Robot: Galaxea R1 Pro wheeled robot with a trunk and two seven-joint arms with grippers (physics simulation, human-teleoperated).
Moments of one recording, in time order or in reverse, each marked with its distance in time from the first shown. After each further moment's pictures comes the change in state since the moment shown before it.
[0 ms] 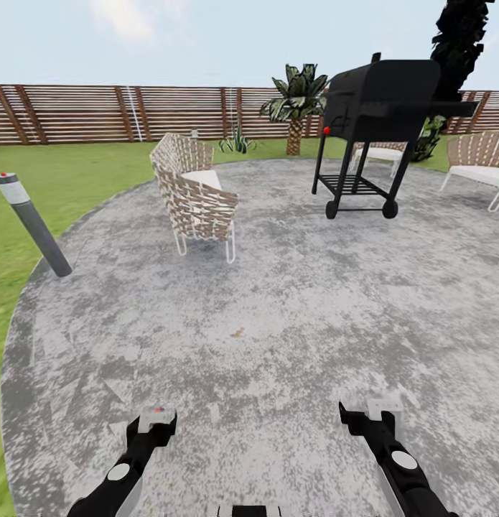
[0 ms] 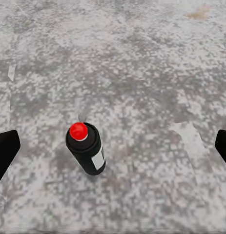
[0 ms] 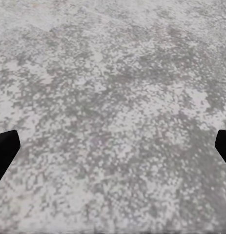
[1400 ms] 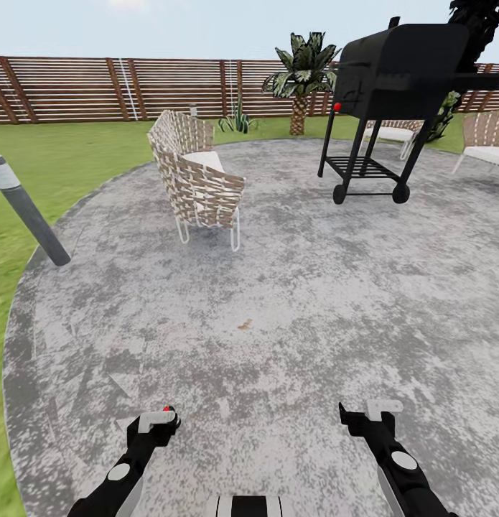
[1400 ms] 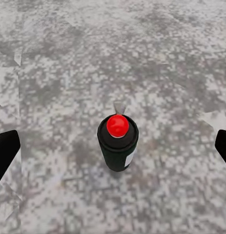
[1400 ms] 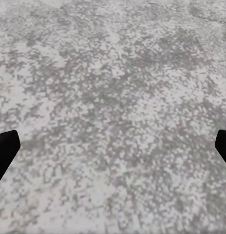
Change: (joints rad) left arm 0.000 -0.002 0.001 0.000 -0.002 -0.001 0.000; right arm 0.000 0.000 0.000 0.004 0.002 0.001 0.001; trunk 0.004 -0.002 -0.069
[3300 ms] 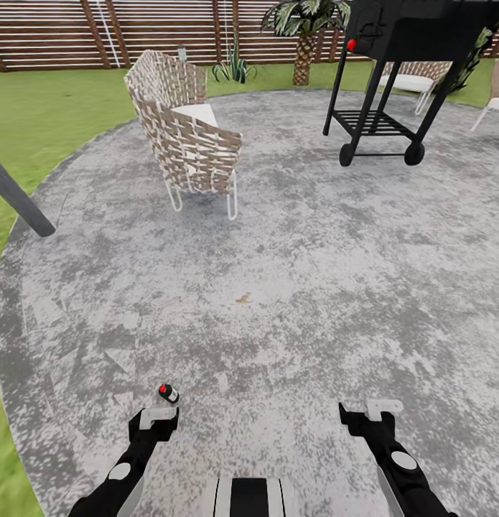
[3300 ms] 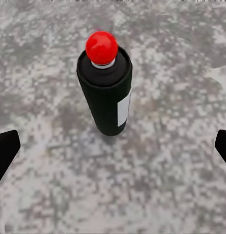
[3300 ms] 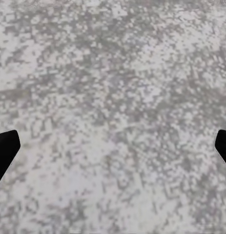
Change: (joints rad) left arm 0.000 -0.003 -0.007 -0.008 -0.006 -0.063 -0.002; right arm 0.000 0.000 0.001 0.000 0.000 -0.001 -0.003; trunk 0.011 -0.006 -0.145
